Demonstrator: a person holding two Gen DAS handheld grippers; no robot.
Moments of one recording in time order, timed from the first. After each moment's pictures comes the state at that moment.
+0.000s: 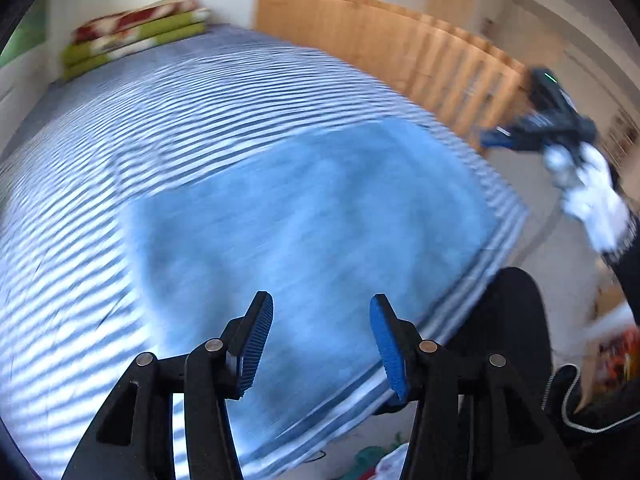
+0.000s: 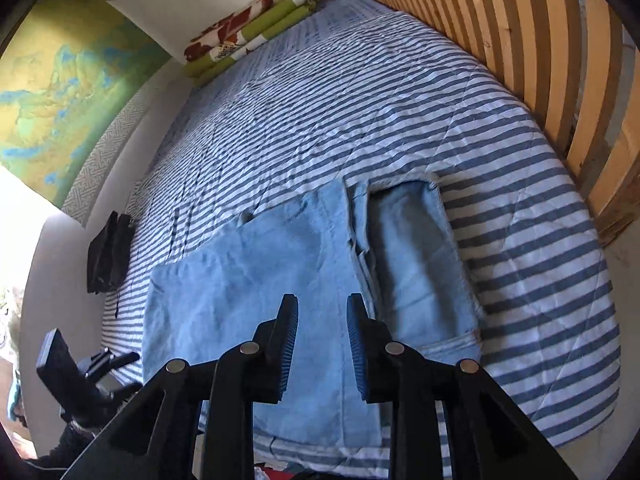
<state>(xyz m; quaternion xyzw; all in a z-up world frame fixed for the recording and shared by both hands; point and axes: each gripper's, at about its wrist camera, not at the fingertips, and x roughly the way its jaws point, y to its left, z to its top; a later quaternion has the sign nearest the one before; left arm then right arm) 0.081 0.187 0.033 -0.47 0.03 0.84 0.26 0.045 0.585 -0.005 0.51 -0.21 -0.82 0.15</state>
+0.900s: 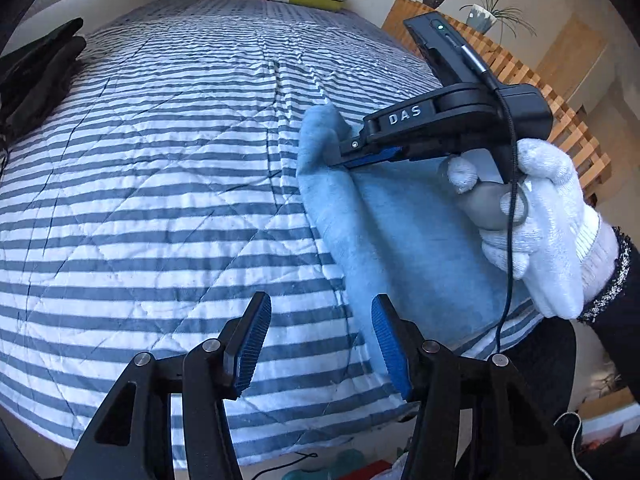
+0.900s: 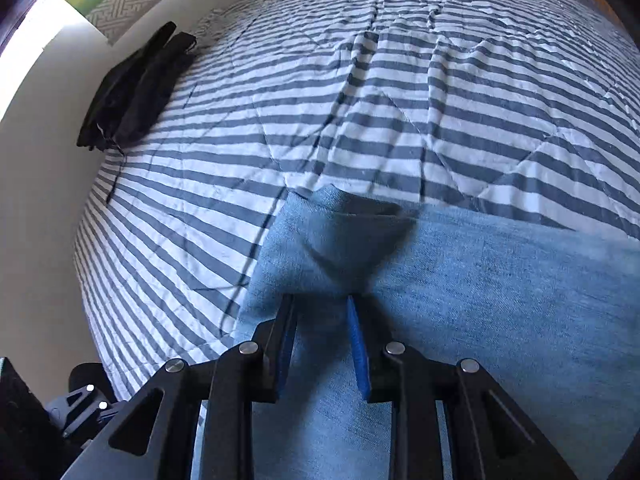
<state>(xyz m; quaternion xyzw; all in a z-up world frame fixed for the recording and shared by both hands) 0.079 0.065 -0.033 -0.50 -0.10 0.85 0.14 -0.067 0.183 -0.092 0.61 -0.03 -0.73 0.31</state>
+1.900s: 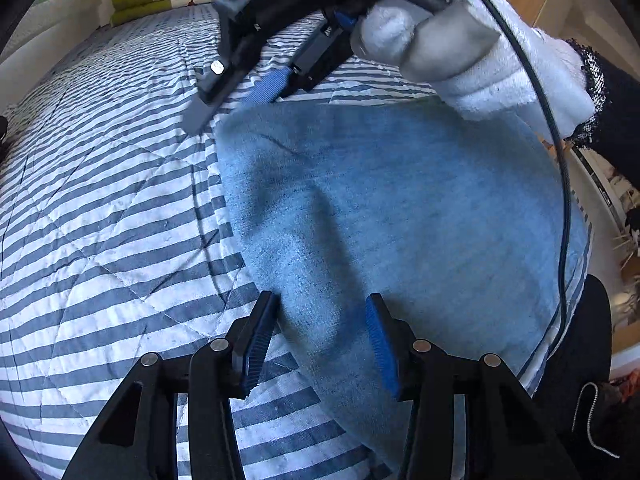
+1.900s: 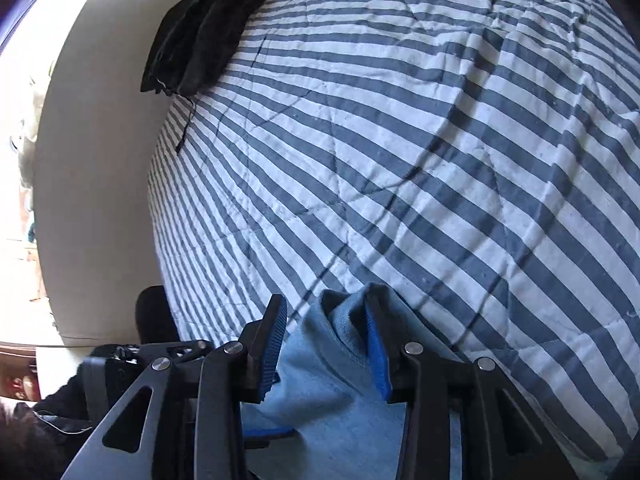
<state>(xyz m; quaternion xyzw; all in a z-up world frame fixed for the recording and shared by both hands) -0.011 0.111 -0.066 -0.51 0.01 0.84 0.21 -0.155 0.124 -0.094 0.67 0.00 -0.56 0.49</state>
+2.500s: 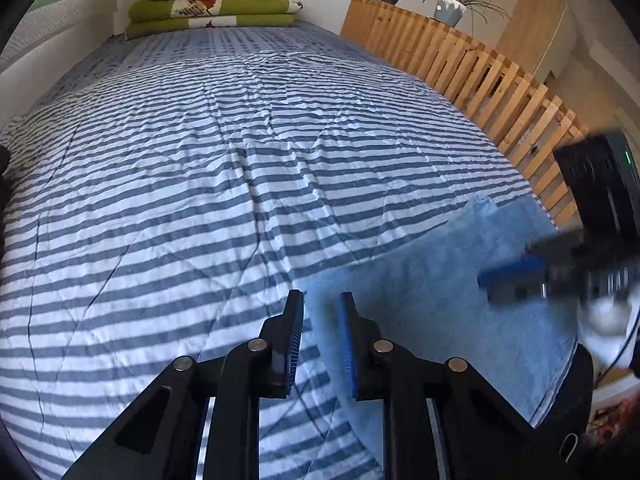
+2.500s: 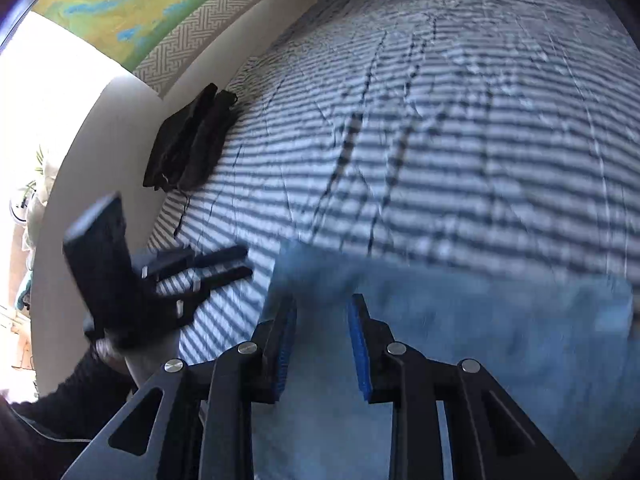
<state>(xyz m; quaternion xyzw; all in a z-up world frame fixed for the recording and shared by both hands) -0.125 0.061 -0.017 -0.47 -0.03 0.86 0.21 -0.055 0.272 -0.060 0.58 -0.09 -0.72 0.37</state>
